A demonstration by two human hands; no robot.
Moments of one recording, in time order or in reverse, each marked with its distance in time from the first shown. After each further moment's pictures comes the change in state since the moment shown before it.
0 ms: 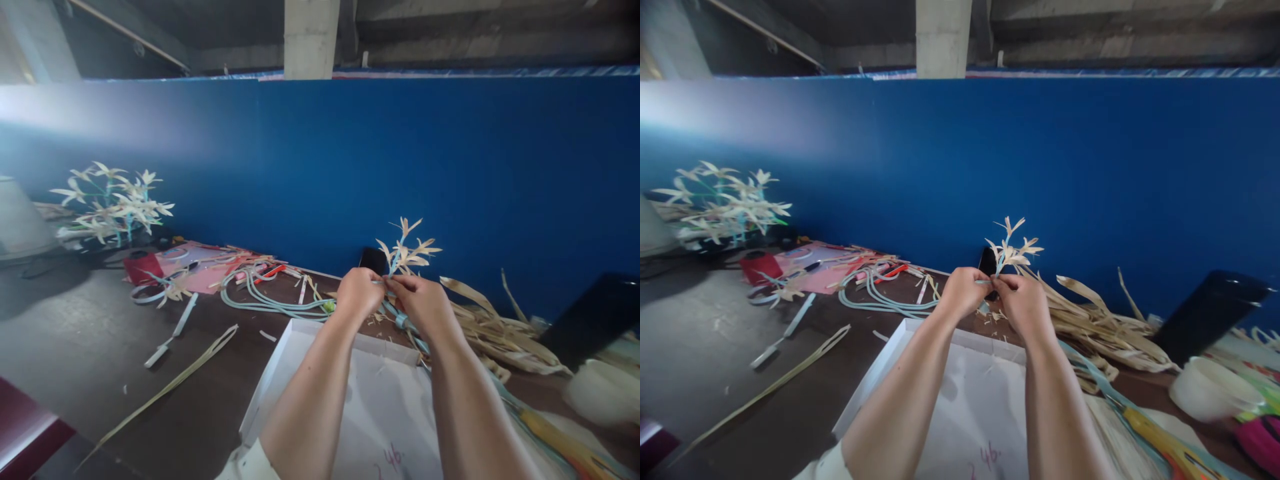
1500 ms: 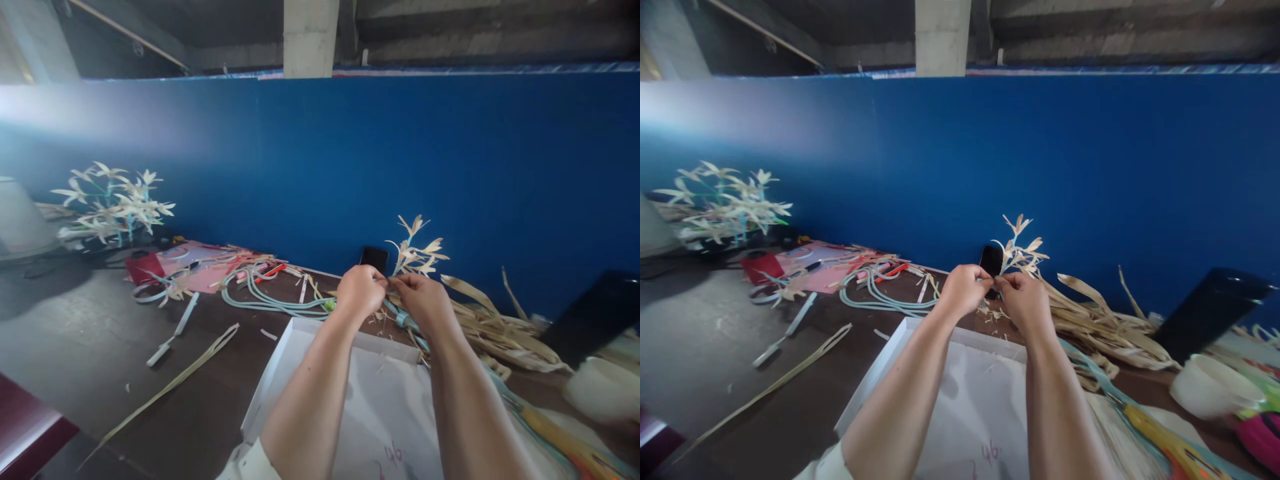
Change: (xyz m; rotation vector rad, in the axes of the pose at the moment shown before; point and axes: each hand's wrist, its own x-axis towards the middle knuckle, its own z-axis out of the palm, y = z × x) left_hand -0.003 0.004 -0.005 0.037 0.010 0.031; right_hand 0.006 0.010 0.004 -0.042 0.078 0.003
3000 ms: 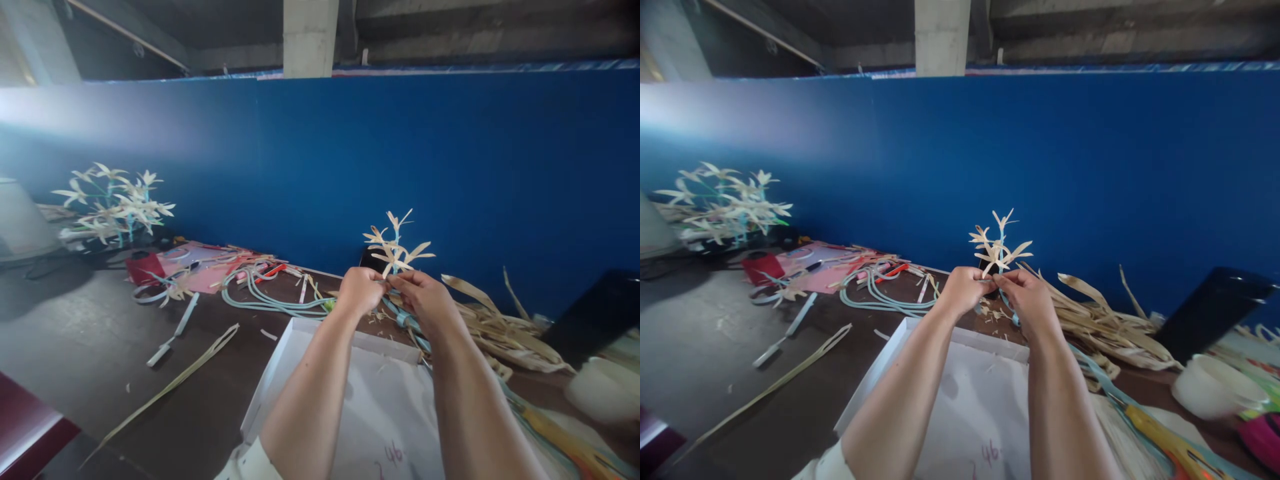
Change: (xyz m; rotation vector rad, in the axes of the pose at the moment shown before) left_hand 0.002 -0.004 0.003 -0.290 -0.080 -0.077; right_hand 0.003 0.008 0.005 0.555 -0.116 0.162
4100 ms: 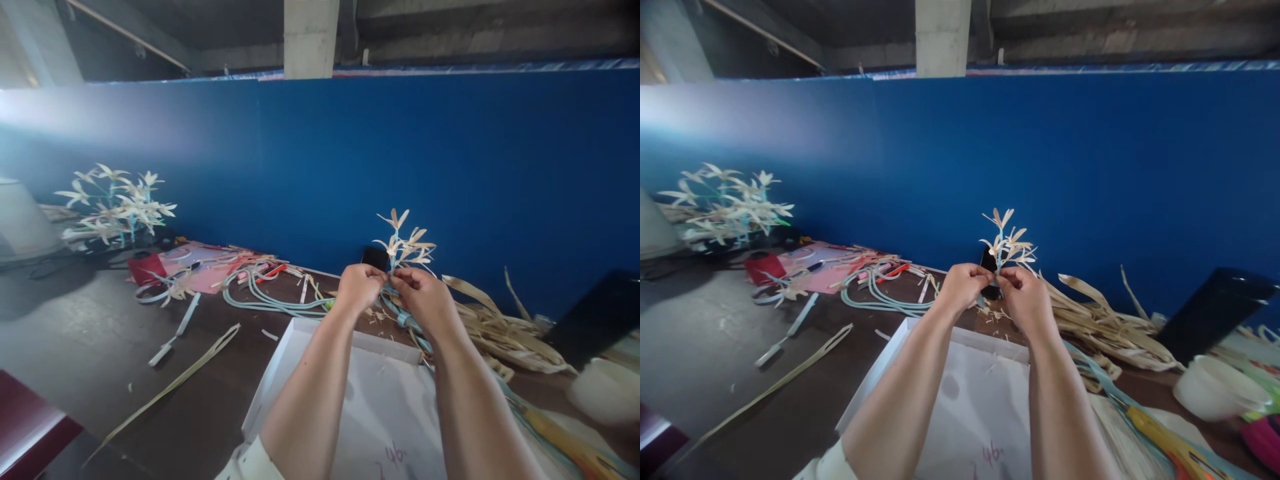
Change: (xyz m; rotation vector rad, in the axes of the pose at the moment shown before) left_hand 0.006 -0.001 0.000 -0.041 0.096 0.034; right_hand 0.003 0.002 -0.003 -0.346 0.053 -0.237
